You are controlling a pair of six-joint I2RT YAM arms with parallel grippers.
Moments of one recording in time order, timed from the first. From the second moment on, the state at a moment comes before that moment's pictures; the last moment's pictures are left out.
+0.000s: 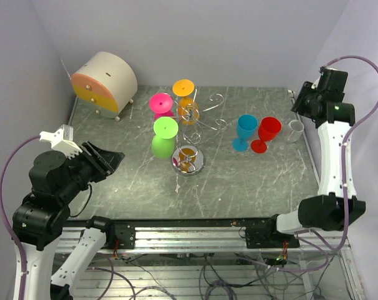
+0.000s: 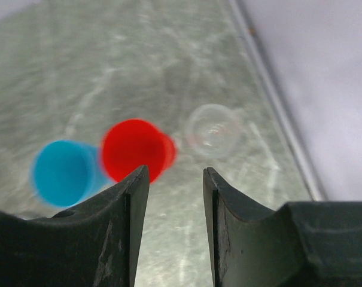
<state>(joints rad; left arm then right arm) -0.24 0.57 1.24 -0.98 0.12 -0.76 -0.16 1.41 1.66 -0.86 0.04 0.18</state>
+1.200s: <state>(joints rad) -0.24 1.09 1.32 -0.59 0.50 -0.95 -0.08 1.04 1.38 -0.54 -0.73 0.43</state>
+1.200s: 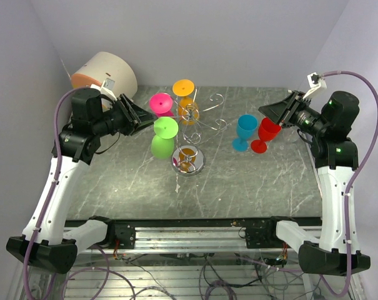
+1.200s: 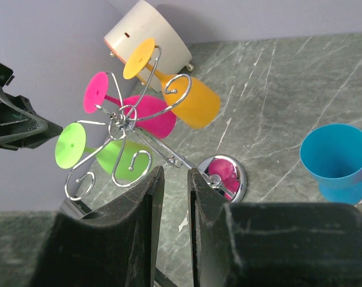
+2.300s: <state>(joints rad) -0.24 1.05 1.28 -0.67 0.59 -0.89 -0.08 1.00 1.37 -0.52 -0.73 0.44</state>
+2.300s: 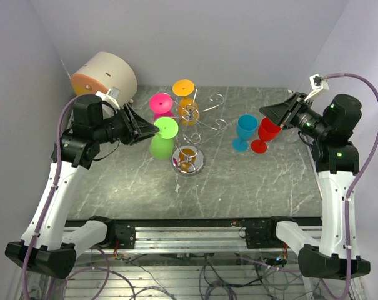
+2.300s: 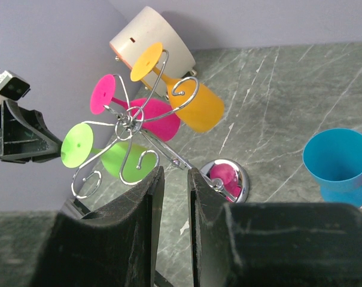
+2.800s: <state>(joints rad) -0.25 1.08 1.27 -0.64 0.63 -0.90 -0.08 1.00 1.35 -0.52 -0.72 0.45</state>
